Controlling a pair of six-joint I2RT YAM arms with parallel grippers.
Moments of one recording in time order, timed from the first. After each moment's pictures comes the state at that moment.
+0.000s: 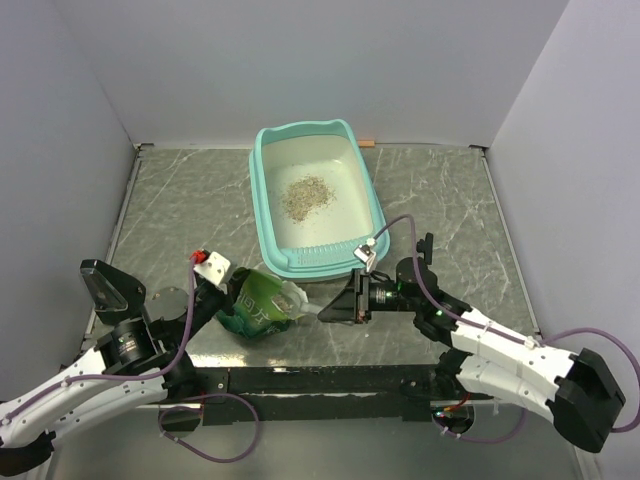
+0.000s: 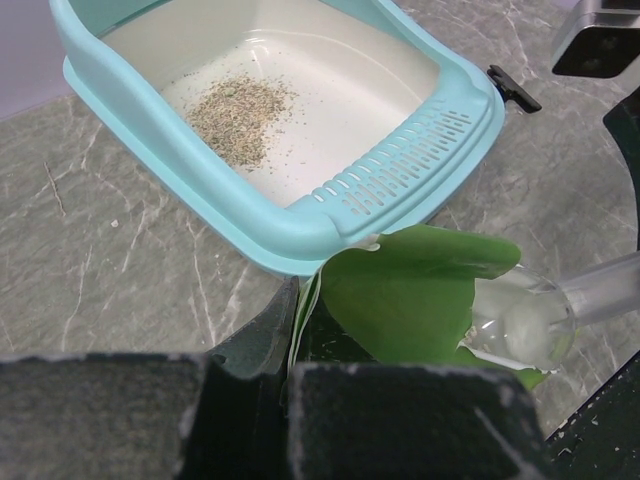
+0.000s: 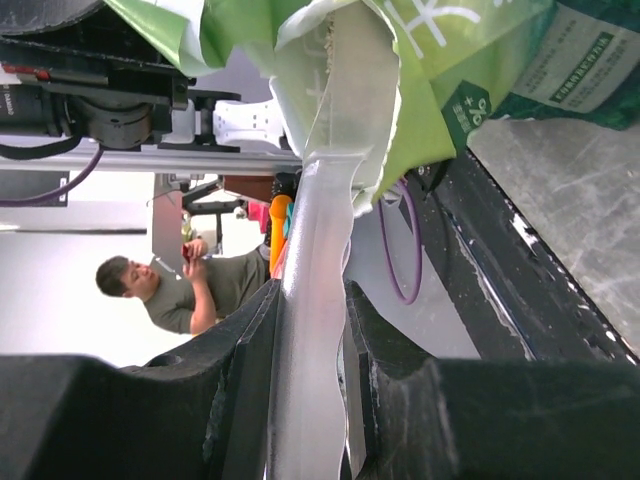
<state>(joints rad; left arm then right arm) -1.02 0.39 0.58 -0.33 -0.42 -0.05 0.79 0.91 0.43 0.25 -0.67 1.21</state>
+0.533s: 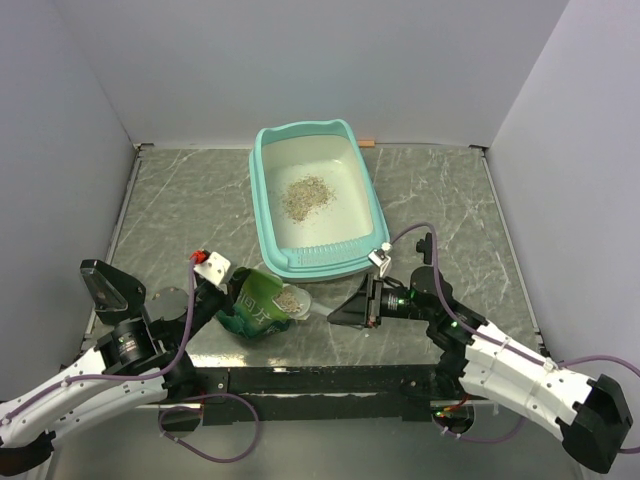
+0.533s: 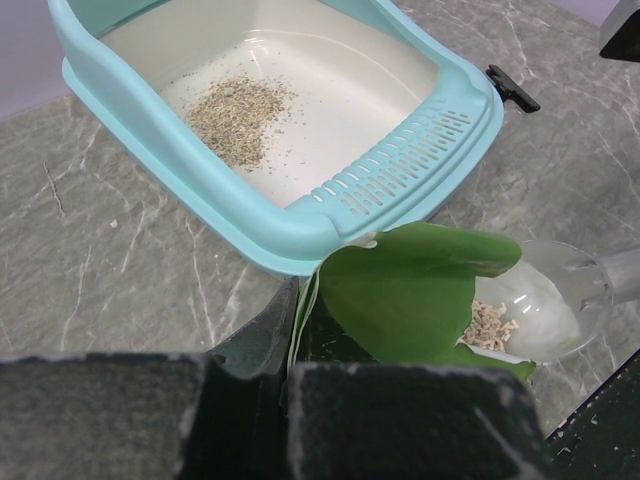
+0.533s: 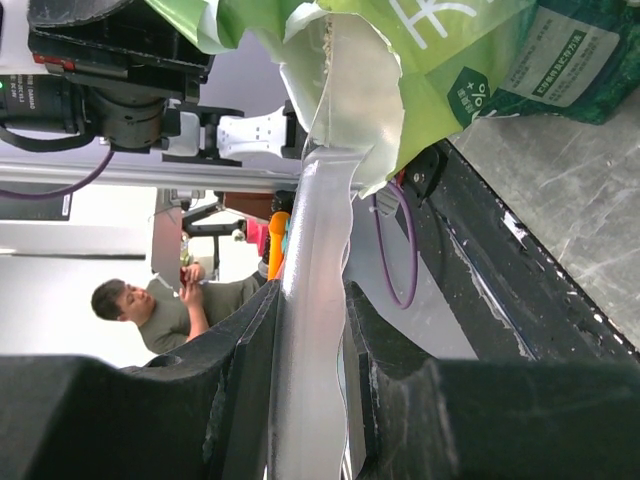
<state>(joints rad) -1.02 0.39 0.58 -0.33 -0.41 -0.05 0.78 0.71 0.37 0.15 -0.61 1.22</state>
